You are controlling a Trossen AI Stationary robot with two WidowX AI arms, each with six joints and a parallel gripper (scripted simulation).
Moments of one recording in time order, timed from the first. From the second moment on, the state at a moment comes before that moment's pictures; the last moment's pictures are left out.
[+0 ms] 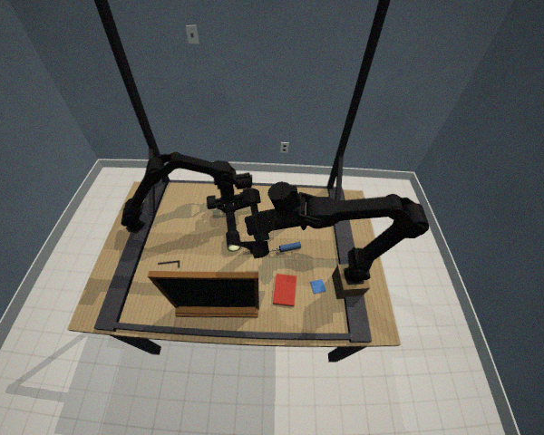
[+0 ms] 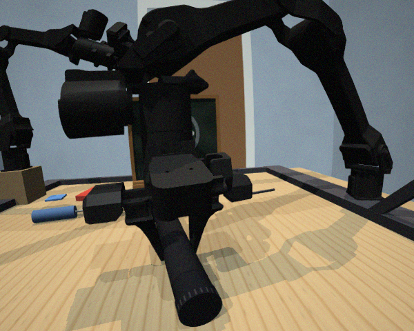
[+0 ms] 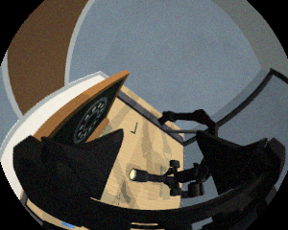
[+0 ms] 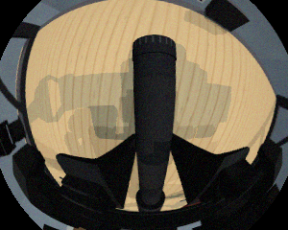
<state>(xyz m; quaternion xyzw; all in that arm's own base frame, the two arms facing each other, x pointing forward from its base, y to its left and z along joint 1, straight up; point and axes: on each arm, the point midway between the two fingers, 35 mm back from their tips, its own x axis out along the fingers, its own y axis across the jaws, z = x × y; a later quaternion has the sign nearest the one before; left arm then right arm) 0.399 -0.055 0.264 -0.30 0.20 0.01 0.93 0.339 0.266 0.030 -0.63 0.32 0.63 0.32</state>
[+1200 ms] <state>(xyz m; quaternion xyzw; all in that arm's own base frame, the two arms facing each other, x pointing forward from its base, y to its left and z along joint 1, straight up) 0.314 0.000 0.323 0.00 -0.03 0.00 1.00 0.340 0.265 0.031 -0.63 0.32 0.63 0.32</state>
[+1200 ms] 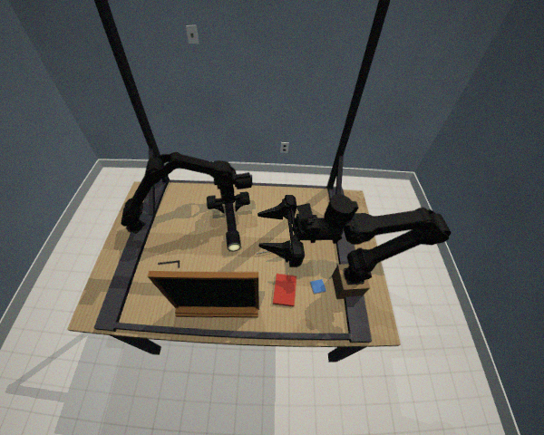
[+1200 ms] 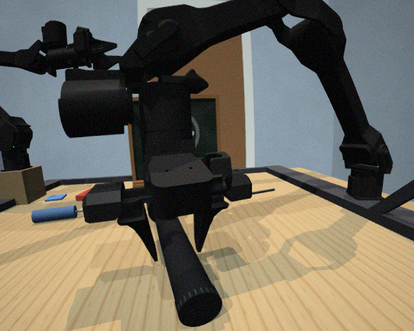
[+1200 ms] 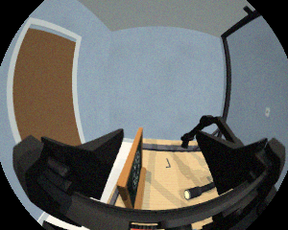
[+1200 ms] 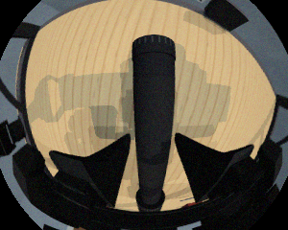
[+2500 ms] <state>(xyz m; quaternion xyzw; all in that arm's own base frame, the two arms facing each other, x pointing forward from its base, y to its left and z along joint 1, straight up) 0.316 0.000 0.321 0.00 -0.02 0.00 1.00 0.339 0.265 0.087 -0.63 0.32 0.63 0.32</state>
